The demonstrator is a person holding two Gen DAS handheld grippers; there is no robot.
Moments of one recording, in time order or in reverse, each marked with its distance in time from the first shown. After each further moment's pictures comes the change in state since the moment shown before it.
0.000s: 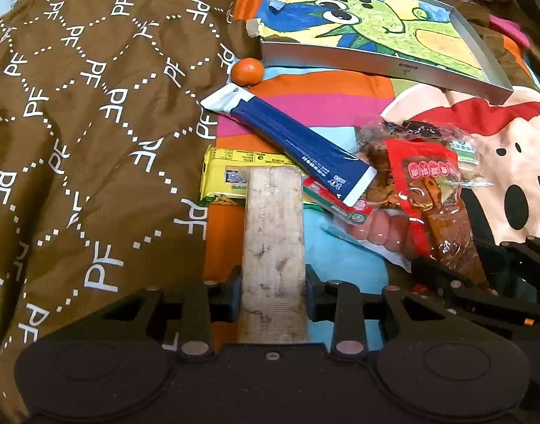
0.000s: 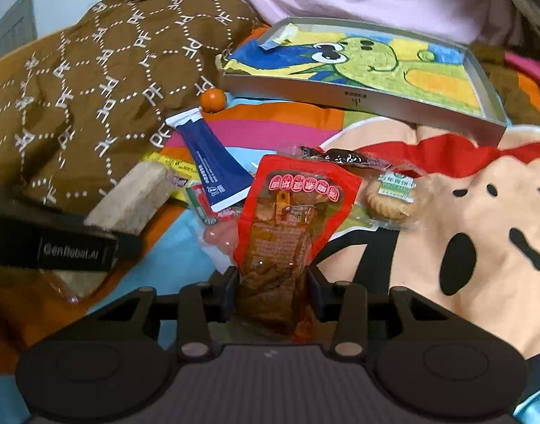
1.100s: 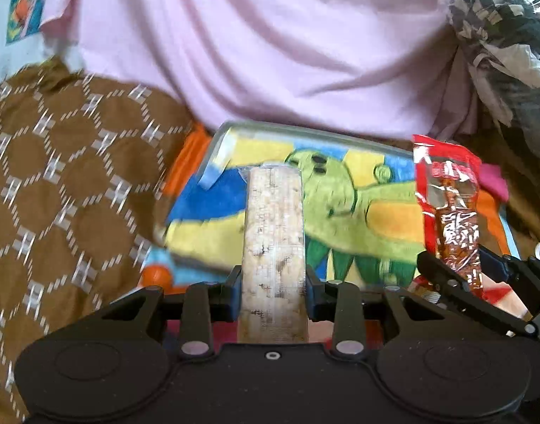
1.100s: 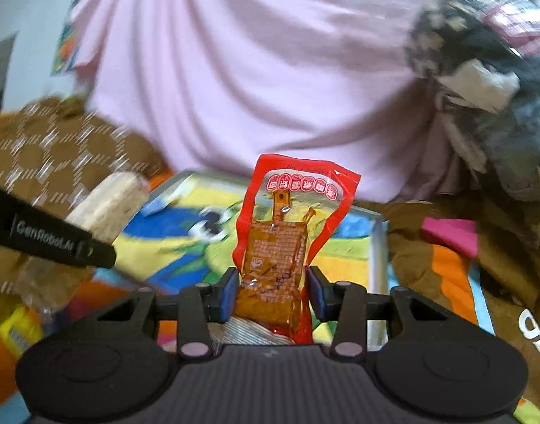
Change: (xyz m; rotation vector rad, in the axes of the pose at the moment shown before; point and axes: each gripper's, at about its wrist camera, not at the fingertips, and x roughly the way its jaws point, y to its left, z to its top) left arm -0.011 -0.084 0.150 -0.096 -0.371 -0.056; right arm -0.002 -0.116 0.114 -0.060 -0.445 -0.213
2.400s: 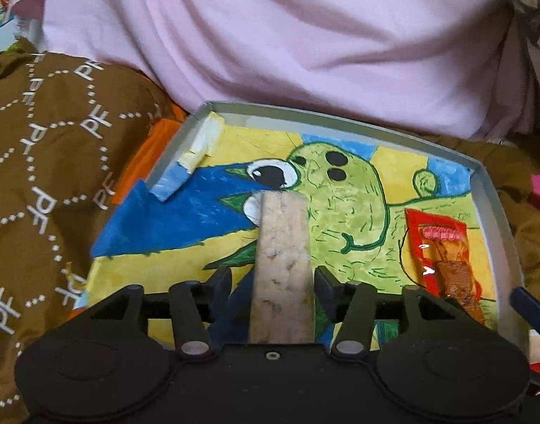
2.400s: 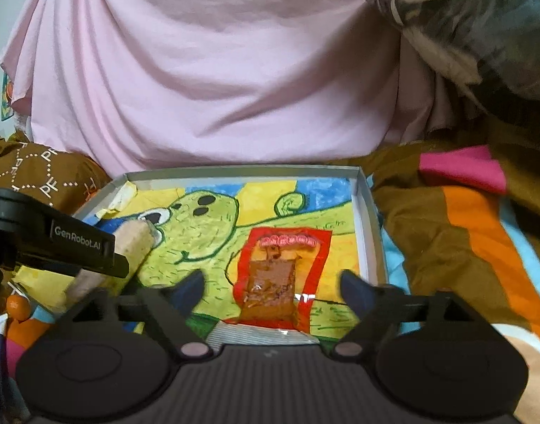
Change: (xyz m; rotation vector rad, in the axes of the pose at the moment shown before) left arm 0.114 -0.020 0.031 -0.052 0.052 0.077; right arm 0.086 -0.064 -0.033 0.197 0.009 0.019
